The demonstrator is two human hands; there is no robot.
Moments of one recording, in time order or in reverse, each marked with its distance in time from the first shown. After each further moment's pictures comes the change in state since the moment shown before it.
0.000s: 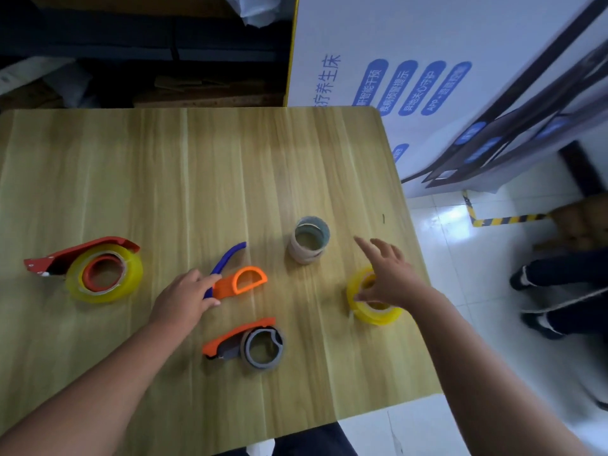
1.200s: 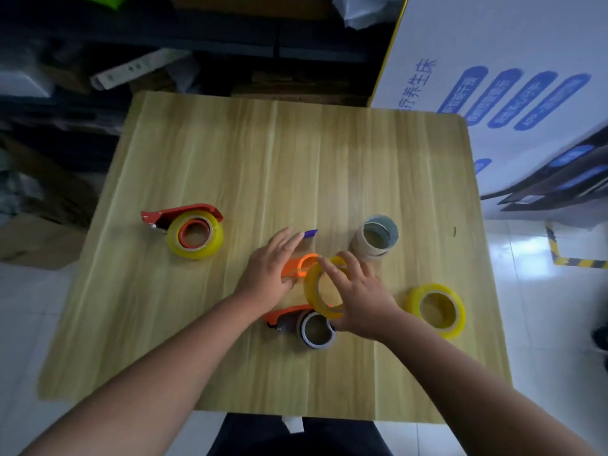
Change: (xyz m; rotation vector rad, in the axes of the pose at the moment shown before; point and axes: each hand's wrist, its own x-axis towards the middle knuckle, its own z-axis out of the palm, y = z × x) left_hand -0.029 0.023 -0.014 -0.362 0.358 0.218; right_hand -0.024 -0.143 0.053 -0.182 0.050 -0.500
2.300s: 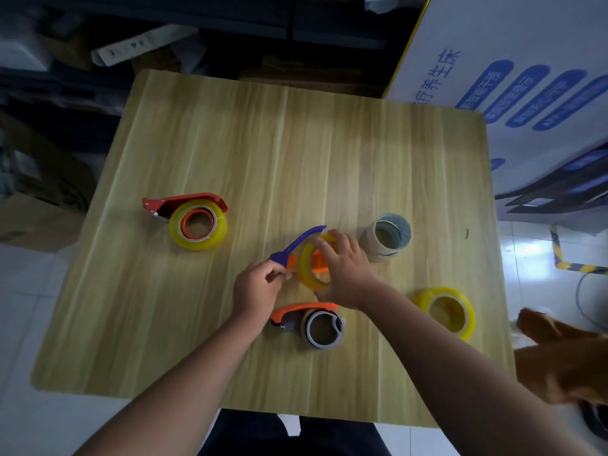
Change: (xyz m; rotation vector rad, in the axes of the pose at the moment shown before) left_hand -0.033 -0.008 0.021 -0.208 0.226 -0.476; right_hand 0.062 -0.012 0.005 0.080 0.016 0.008
